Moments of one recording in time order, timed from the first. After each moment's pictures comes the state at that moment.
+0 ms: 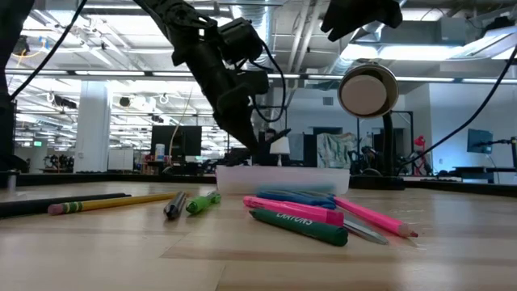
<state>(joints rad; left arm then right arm) 0.24 1.79 1.17 -0.31 0.01 0.08 0.31 1.48 1.35 -0.87 0.50 0.78</state>
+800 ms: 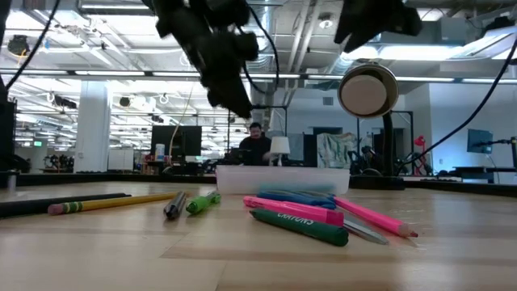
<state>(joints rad) 0.18 1.62 1.17 -0.44 0.16 0.00 0.33 1.53 1.36 -0.93 0.37 1.03</state>
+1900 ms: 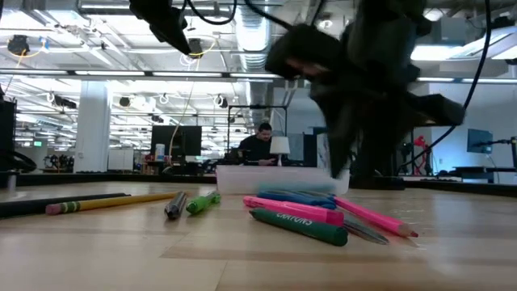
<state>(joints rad) -0.02 1.22 1.17 -0.82 -0.12 -0.01 0.40 1.97 1.36 -0.72 0.10 1.55</state>
